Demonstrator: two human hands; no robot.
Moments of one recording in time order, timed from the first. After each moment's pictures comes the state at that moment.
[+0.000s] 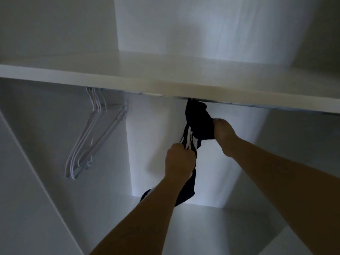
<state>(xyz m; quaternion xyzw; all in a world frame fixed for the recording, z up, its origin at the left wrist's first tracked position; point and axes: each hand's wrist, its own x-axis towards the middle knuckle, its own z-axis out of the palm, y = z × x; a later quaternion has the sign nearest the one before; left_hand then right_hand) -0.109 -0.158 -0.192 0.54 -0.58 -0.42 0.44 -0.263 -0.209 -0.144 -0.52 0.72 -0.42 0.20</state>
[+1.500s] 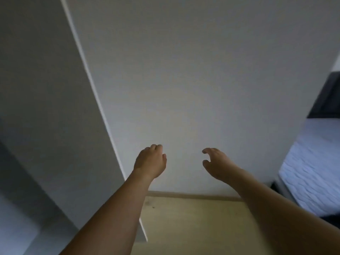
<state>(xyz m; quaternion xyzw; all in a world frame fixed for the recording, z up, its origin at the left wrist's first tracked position) -0.205 0.536 -0.099 -0.17 -0.98 -0.08 0.09 -0.144 0.760 -0.097 0.05 0.97 -0.25 -0.01</state>
